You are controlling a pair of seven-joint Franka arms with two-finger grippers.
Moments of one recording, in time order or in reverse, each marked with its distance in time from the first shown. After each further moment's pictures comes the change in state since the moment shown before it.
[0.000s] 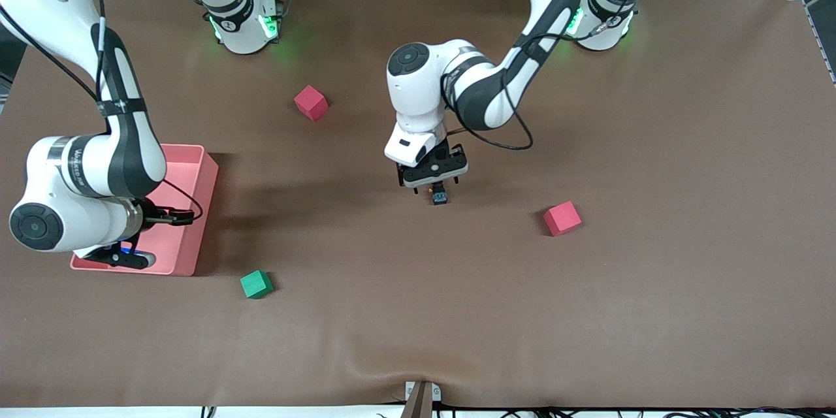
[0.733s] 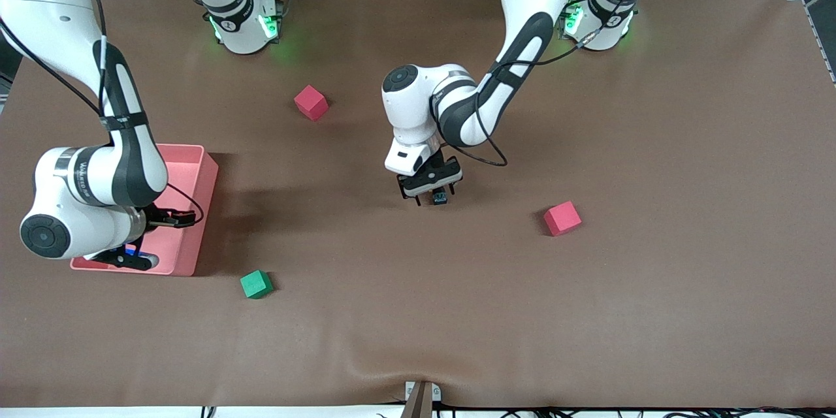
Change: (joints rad) left arm -0.017 0.111 0.000 -0.004 0.148 0.070 -0.175; right arm -0.017 0.040 0.002 -0.001 0.000 0.010 0.000
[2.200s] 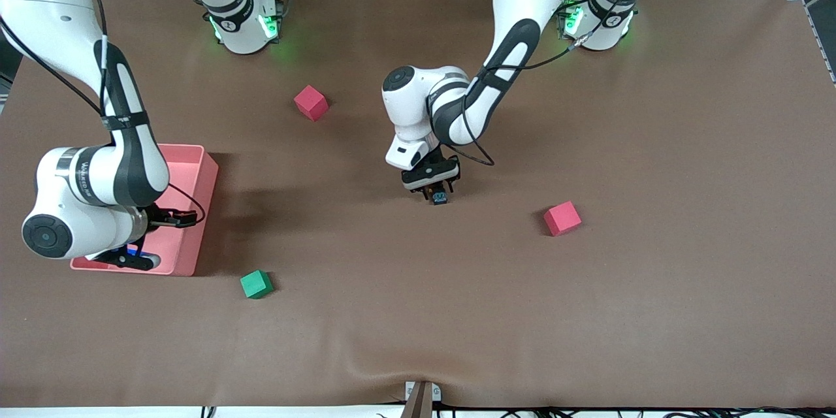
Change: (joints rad) left arm -0.018 0.023 0.000 -0.063 0.068 0.028 -0.027; right arm 0.000 0.000 0.006 0.000 0.000 0.000 0.000
